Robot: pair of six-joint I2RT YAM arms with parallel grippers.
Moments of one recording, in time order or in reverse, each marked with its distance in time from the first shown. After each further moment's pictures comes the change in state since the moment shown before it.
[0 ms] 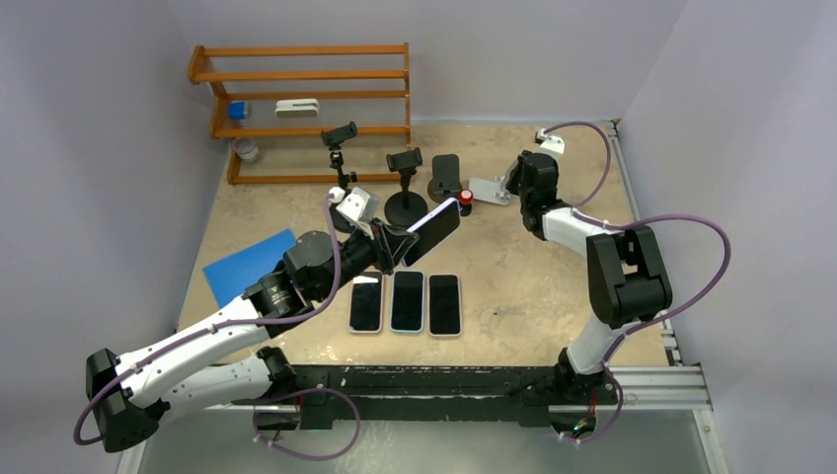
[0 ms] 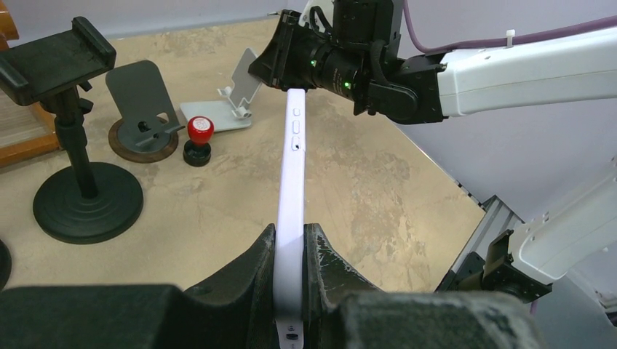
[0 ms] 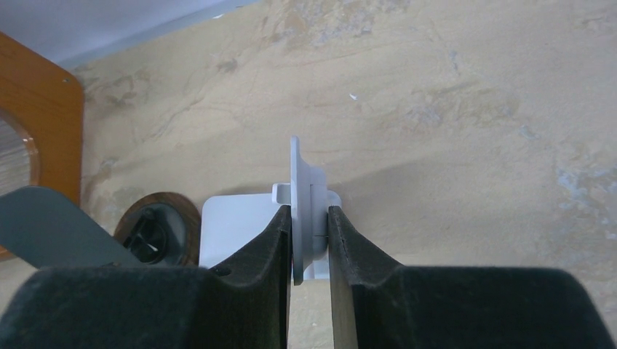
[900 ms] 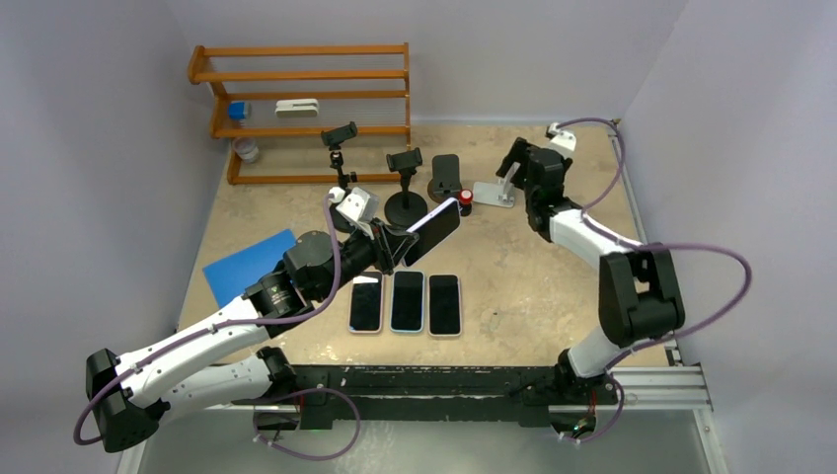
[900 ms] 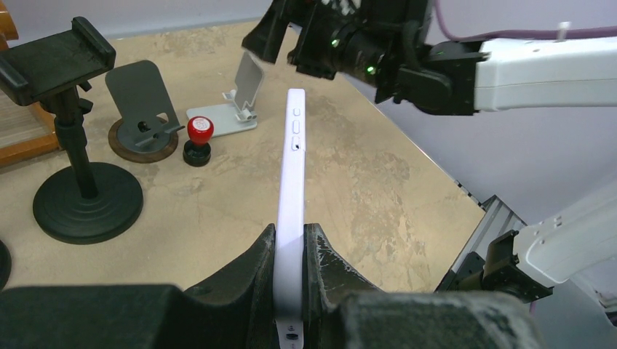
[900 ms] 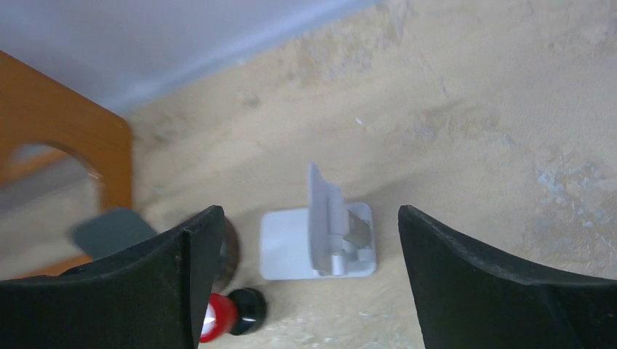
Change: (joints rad) left arm 0.000 0.000 0.000 0.000 0.001 0.001; right arm 0.011 -0.084 0.003 -0.074 0.060 0.045
